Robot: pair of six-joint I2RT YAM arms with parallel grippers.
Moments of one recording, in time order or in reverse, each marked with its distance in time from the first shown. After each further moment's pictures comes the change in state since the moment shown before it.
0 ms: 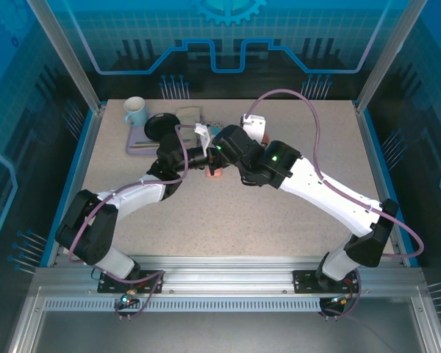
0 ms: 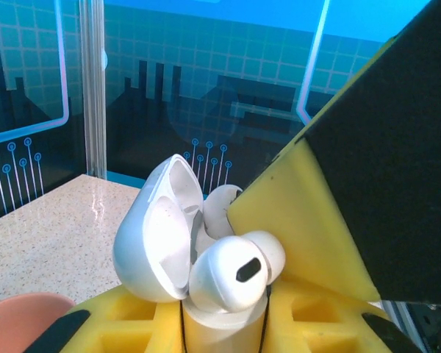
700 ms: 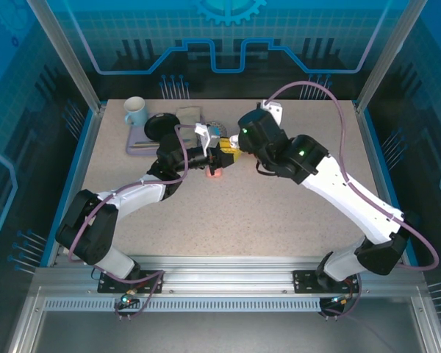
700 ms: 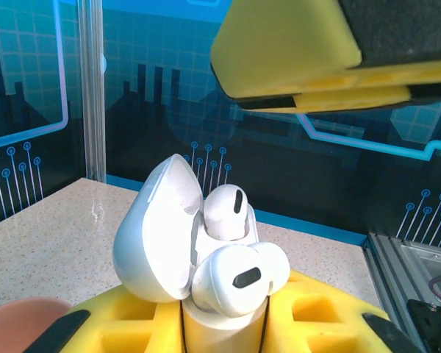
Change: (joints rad) left arm 0.000 0.002 0.000 0.009 0.003 0.000; right arm -0.132 -0.106 -0.003 0.088 -0.169 -0.148
